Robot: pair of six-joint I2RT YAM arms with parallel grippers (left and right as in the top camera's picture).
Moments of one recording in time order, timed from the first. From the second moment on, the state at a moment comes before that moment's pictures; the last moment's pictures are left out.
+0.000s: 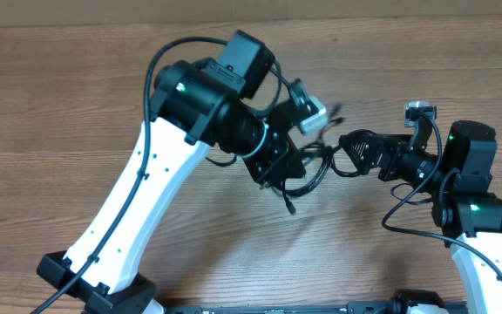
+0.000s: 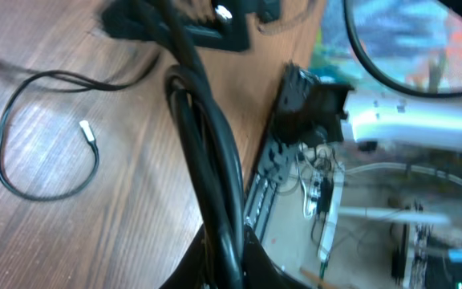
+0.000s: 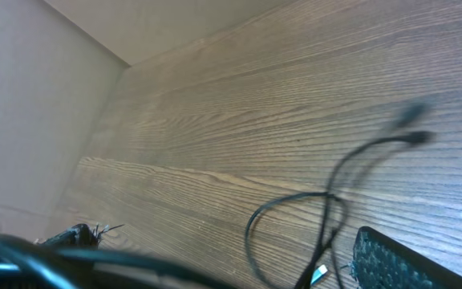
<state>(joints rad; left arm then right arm) -0.61 1.73 2.06 -1.59 0.71 0.34 -0.08 1.03 0.80 -0.40 -0.74 0.28</state>
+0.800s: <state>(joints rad) -0.65 1.73 2.06 -1.68 0.60 0.45 -0.08 1.03 0.80 -0.38 -0.60 0.28</state>
